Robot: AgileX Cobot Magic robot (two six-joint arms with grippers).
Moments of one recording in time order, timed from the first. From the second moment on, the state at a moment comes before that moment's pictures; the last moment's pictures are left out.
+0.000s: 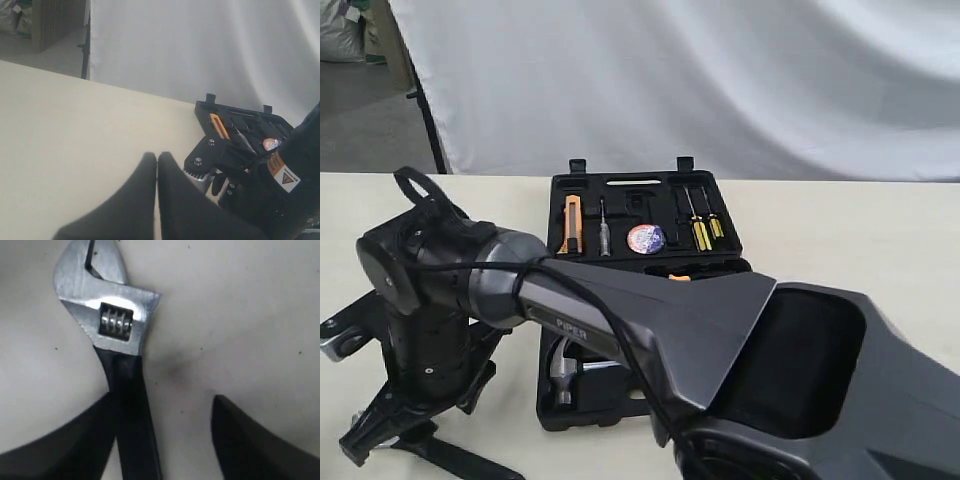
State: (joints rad) left arm 0.13 0.00 -0.01 0.02 0.10 -0.31; right arm 1.17 2.52 -2.25 0.07 1.20 -0.02
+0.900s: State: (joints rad) left arm 0.13 0.00 -0.01 0.02 0.10 -0.31; right arm 1.19 2.58 -2.25 0.15 0.94 -0.34
